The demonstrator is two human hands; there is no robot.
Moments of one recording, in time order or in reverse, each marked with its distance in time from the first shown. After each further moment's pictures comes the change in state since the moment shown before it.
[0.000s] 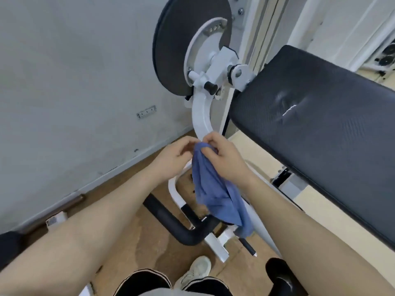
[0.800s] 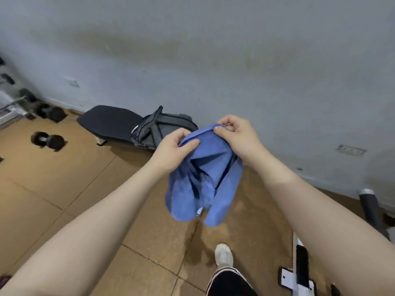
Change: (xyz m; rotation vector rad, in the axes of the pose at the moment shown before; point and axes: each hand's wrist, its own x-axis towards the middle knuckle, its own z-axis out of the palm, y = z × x) left_hand -0.548 -0.005 -0.095 -0.009 1.206 -0.446; right_hand -0.219 -0.263 0.328 0.322 -0.872 -0.363
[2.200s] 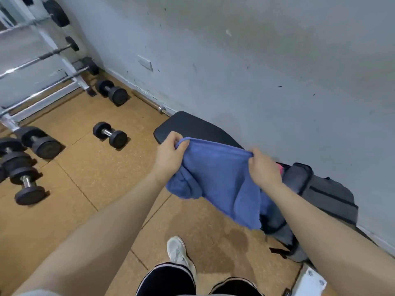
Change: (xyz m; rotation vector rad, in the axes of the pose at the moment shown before) left_hand 0.407 -0.412 -0.597 0.159 0.436 -0.347; right_hand 0.604 0.081 0.565 -0.835 -0.213 0.162
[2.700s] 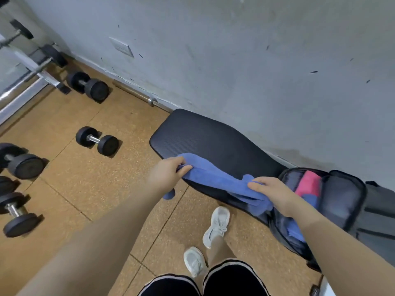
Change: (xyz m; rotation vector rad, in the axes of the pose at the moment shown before) left_hand 0.184 -0.124 0.006 0.579 -0.495 0.129; right_hand 0.125 0.003 0.095 0.793 -0.460 0.379
